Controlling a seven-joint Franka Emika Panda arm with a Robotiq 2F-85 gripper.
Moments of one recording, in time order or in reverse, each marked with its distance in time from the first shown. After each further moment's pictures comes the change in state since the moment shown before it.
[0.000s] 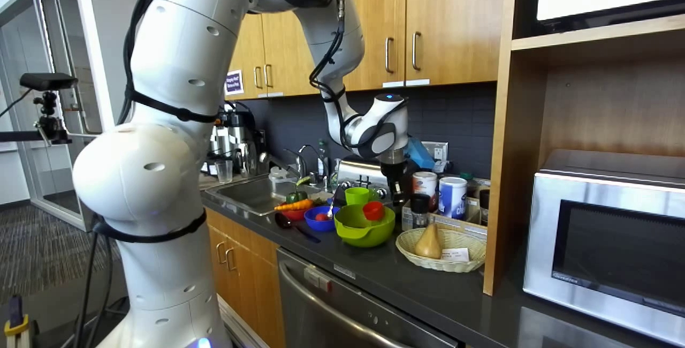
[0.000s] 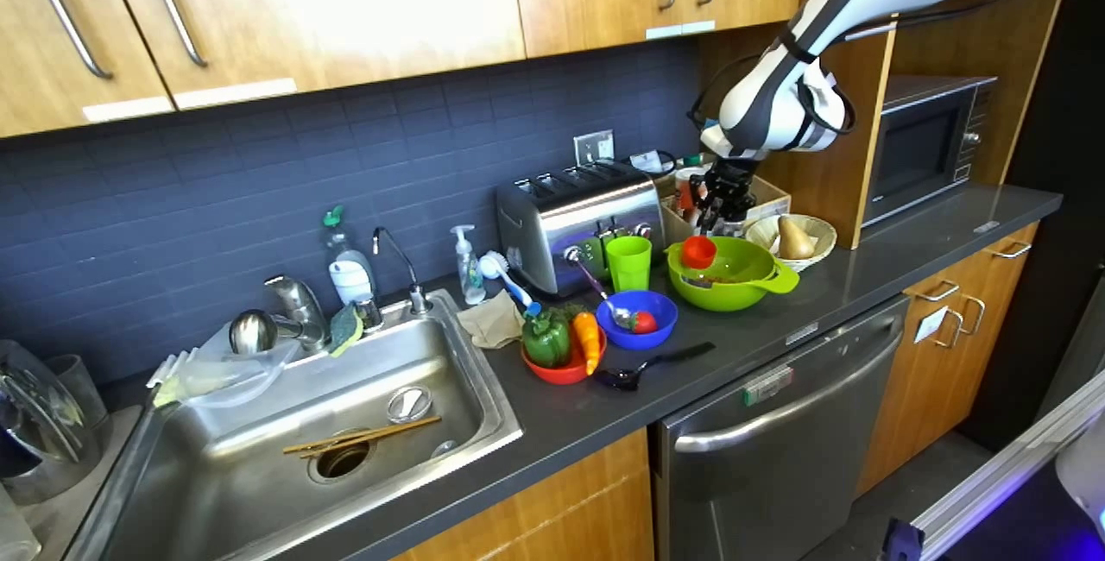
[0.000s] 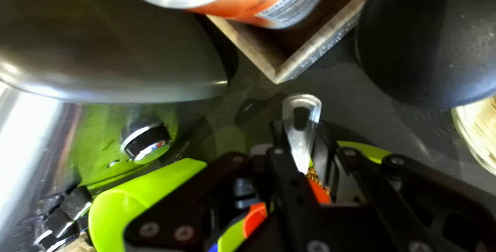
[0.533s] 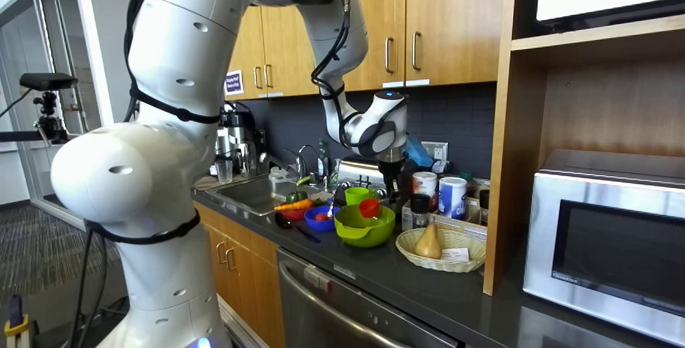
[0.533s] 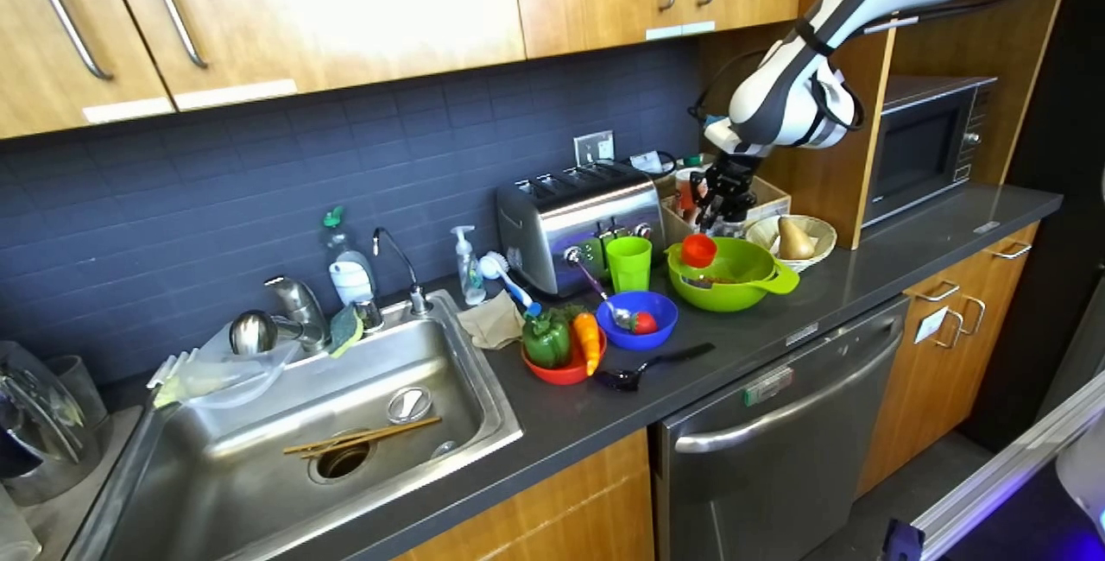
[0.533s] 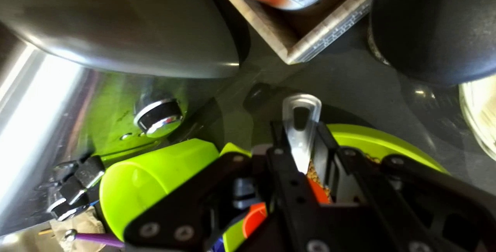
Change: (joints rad) arm -0.226 0.008 0.219 -0.033 -0.079 0.000 0.004
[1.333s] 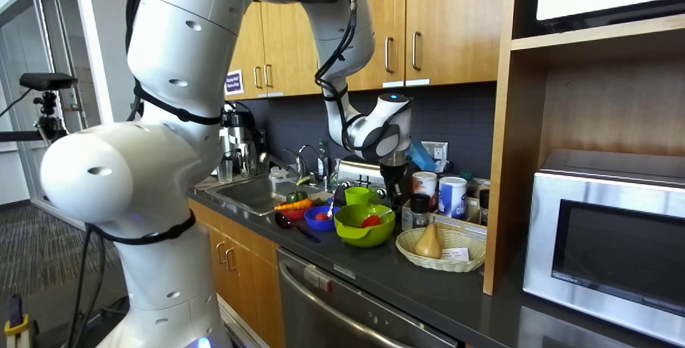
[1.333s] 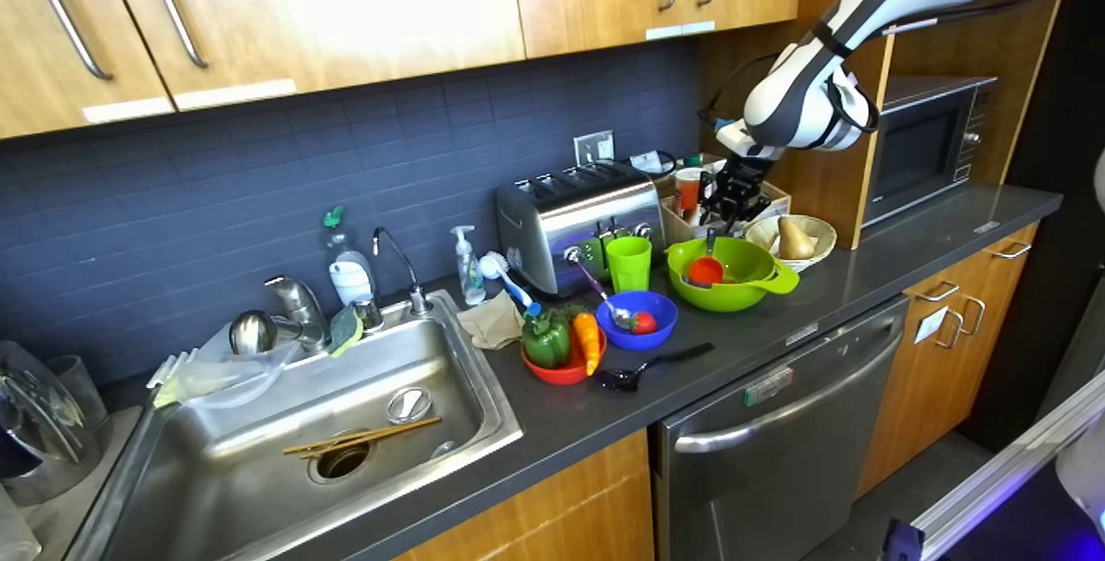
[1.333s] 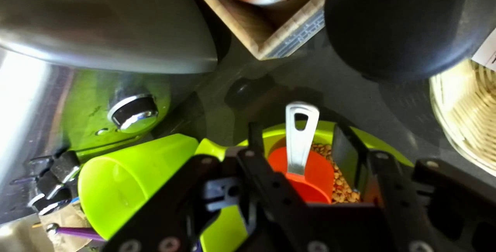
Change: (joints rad) arm -0.134 0.024 0.094 -0.029 -0.061 -0.001 0.000
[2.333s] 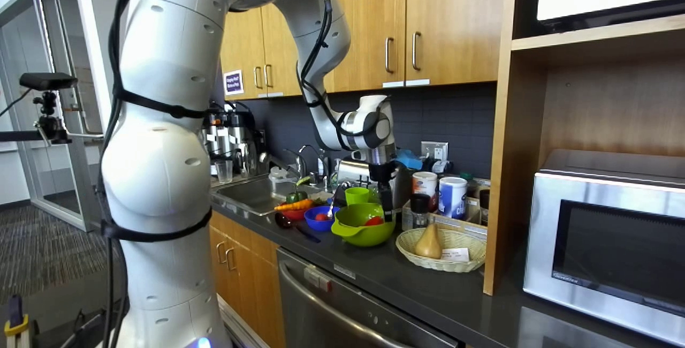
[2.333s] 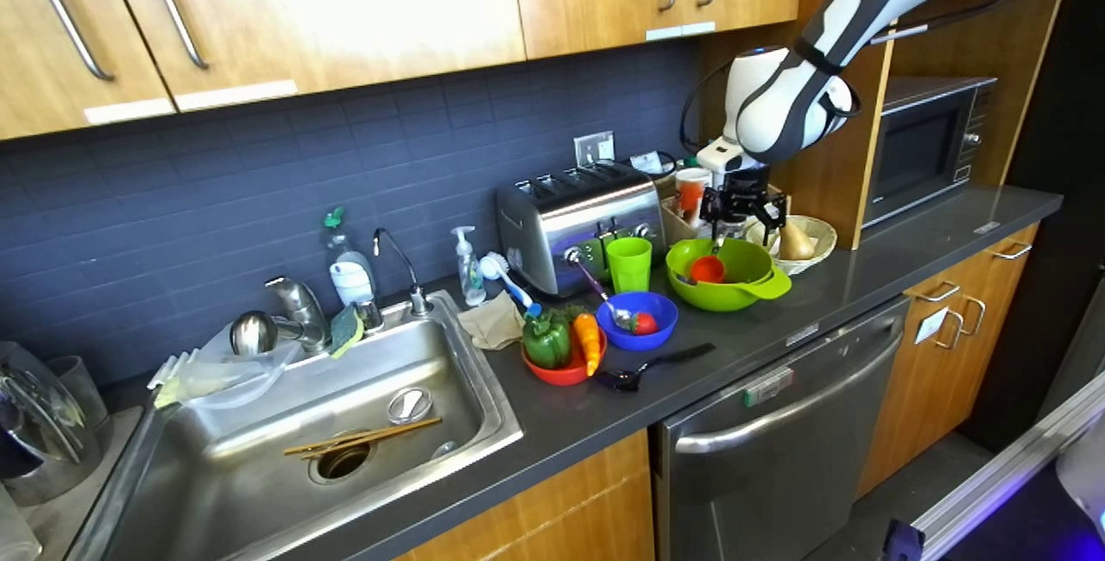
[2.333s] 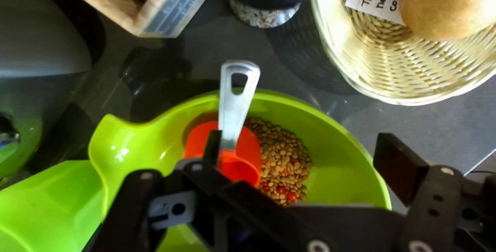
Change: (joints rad) arm 0.655 -0.123 -0.615 0.026 -0.271 -0.284 0.510
